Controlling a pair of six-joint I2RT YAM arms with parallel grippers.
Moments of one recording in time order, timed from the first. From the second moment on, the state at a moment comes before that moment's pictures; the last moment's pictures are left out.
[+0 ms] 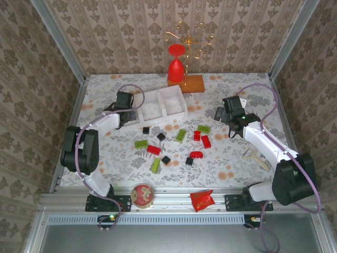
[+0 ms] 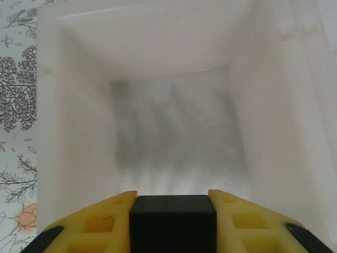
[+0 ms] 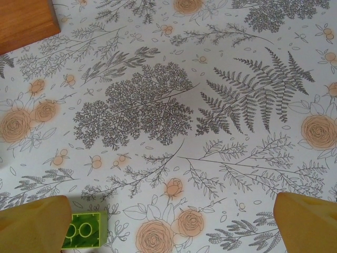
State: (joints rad) left arm -0.29 1.71 1.08 -0.29 -0.24 -0.28; right arm 0.26 1.36 0.97 -0.51 0.39 0.53
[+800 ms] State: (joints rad) left arm -0.29 1.61 1.08 -0.33 -0.24 -0.28; right arm 0.28 1.42 1.01 -0.52 0.39 0.53
